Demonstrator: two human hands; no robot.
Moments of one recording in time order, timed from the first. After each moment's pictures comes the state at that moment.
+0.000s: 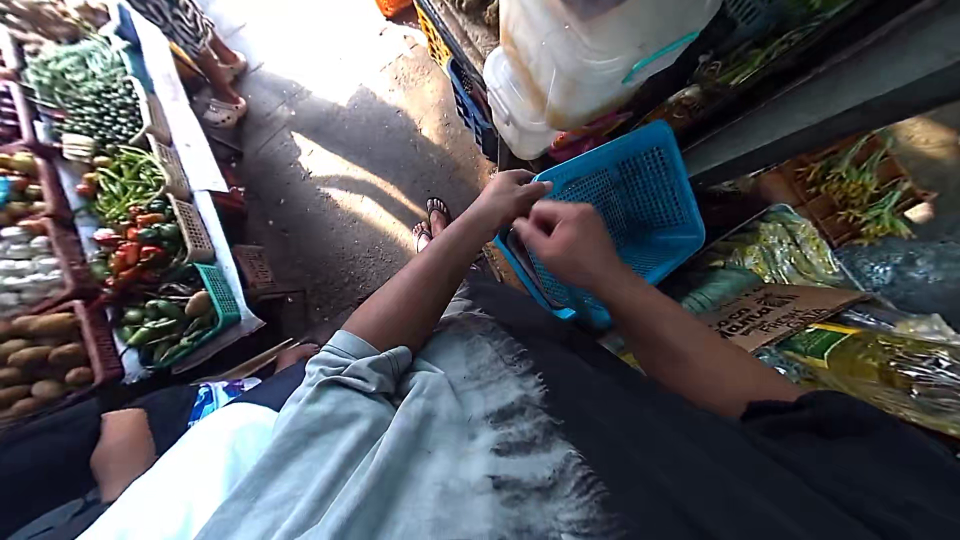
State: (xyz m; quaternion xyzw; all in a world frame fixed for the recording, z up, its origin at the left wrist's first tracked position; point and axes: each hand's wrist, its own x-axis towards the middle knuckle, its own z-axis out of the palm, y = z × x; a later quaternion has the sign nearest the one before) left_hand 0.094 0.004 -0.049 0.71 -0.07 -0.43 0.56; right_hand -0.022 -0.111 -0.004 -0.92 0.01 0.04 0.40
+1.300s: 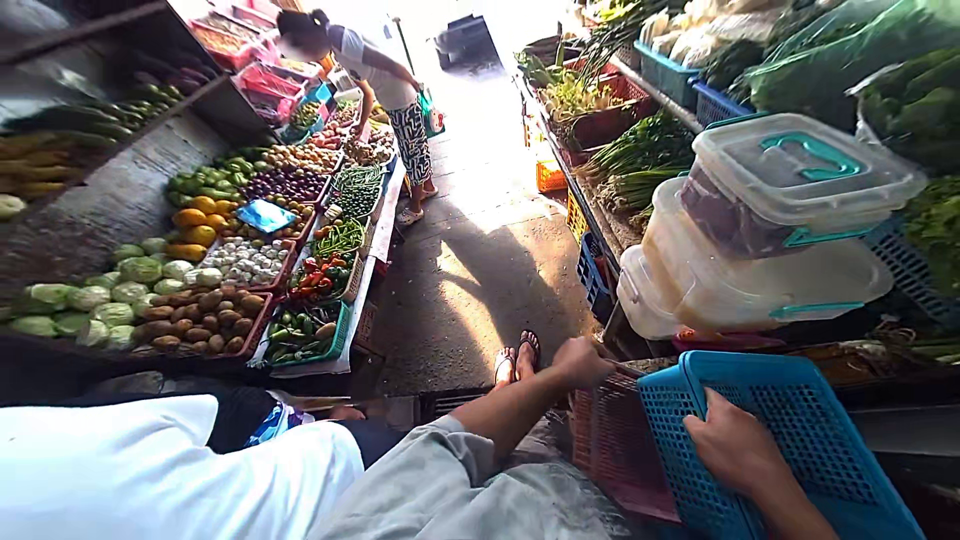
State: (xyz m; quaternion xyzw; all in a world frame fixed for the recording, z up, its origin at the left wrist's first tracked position) left_hand 0.098 0.066 -0.061 0.88 -0.10 -0.31 0.34; right_hand -0.007 -0.139 -0.009 -0.93 0.15 0.18 0.27
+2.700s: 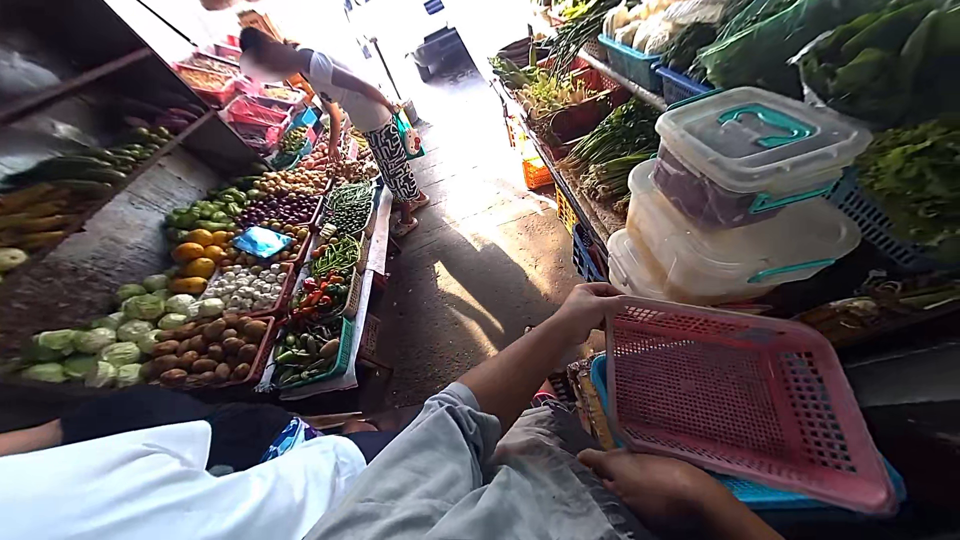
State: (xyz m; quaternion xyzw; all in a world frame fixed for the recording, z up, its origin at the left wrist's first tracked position) left_hand 0.139 0.036 -0.031 0.63 -0.05 -0.30 0.71; right_hand -0.051 -0.070 -0.041 -0.75 -0.23 0.55 0.27
